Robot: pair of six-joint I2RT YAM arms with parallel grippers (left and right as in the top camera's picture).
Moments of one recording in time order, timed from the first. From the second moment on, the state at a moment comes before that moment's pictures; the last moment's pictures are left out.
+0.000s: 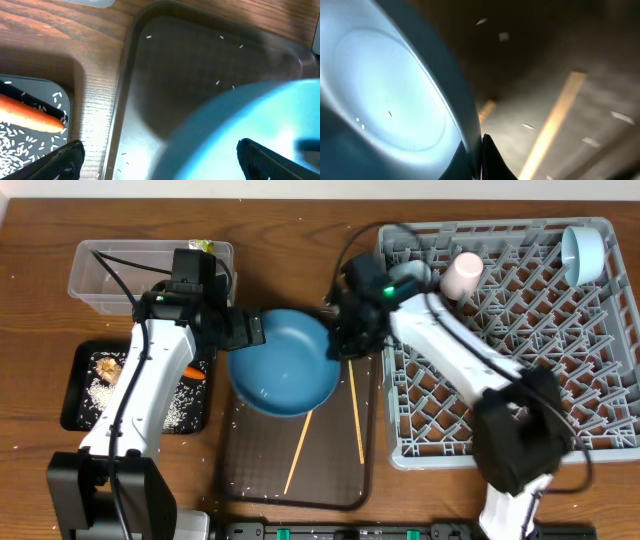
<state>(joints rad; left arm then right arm) -0.08 1.60 1.26 -0.90 0.17 -0.27 0.52 1.97 1.56 -0.91 -0.44 0.28</state>
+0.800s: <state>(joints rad) -0.08 1.60 1.26 -0.90 0.17 -0.27 0.48 1.91 1.59 -0.98 0.10 0.19</state>
